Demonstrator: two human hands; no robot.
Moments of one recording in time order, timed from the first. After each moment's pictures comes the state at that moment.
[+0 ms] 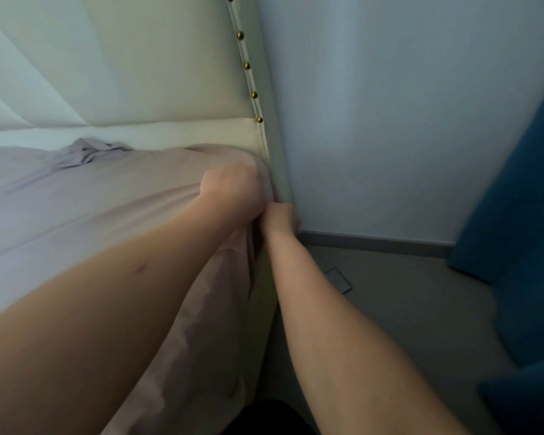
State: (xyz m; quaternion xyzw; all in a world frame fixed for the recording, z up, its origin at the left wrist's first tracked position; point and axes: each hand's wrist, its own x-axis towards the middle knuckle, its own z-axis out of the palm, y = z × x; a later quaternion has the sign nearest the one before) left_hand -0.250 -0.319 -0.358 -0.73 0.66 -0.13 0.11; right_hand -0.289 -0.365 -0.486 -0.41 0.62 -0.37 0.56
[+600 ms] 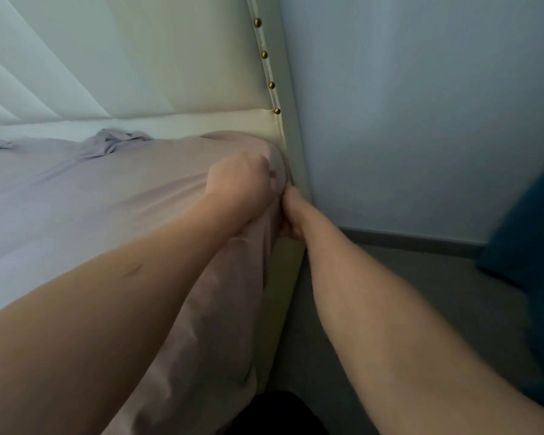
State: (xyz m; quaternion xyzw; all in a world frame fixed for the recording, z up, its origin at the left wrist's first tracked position) left_hand -0.240 -0.315 -0.361 -0.74 0.66 -0.16 0.01; right_hand -0.300 -0.391 -0.478 -0.32 0.45 -0.23 0.80
